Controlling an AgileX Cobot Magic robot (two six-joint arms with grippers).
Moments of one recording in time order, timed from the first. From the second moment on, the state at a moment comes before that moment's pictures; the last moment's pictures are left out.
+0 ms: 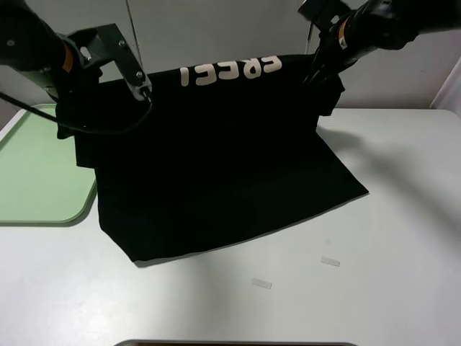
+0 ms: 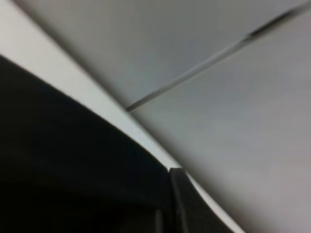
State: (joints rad) left arm -0.43 1.58 -0.99 0.74 0.46 0.08; right arm 0.31 1.93 -1.36 -0.83 0.29 0.11
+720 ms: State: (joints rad) left arm -0.42 1.58 -0.61 0.73 0.13 0.39; right arm 0.32 2.04 -1.30 -0.68 0.47 -0.26
